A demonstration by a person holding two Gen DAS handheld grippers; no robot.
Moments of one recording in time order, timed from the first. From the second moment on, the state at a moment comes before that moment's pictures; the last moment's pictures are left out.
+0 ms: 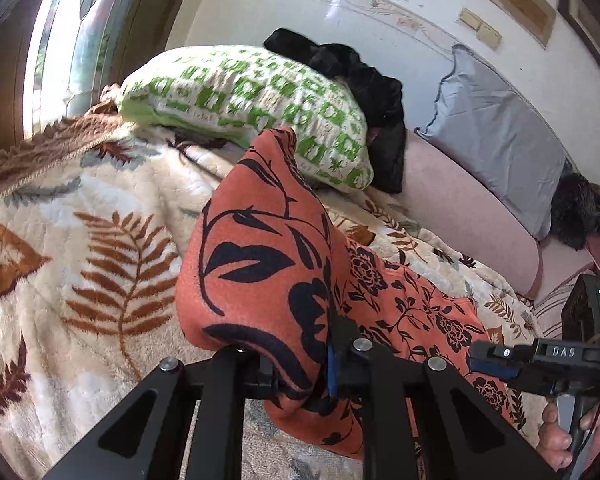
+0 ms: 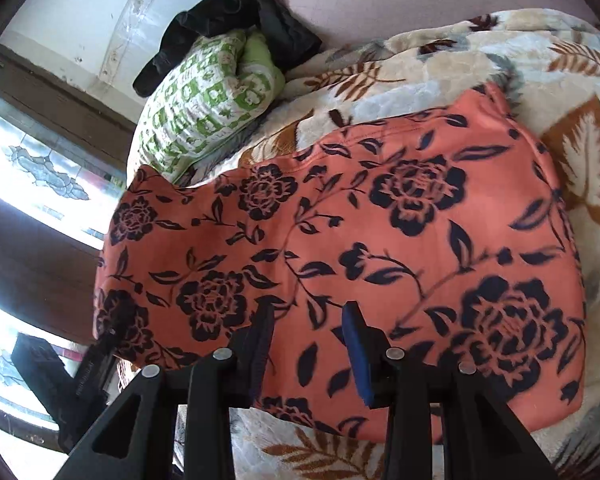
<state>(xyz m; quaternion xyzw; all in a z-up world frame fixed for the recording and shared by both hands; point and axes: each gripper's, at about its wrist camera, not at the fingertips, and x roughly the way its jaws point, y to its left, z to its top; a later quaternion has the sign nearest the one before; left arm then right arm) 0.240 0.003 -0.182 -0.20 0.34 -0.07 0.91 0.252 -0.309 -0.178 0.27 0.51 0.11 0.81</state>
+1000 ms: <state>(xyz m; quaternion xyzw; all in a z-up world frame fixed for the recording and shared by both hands) 0.212 -0.047 -0.178 -0.01 0.30 -0.07 0.95 0.427 0.027 -0.186 -0.25 0.74 0.08 0.61</state>
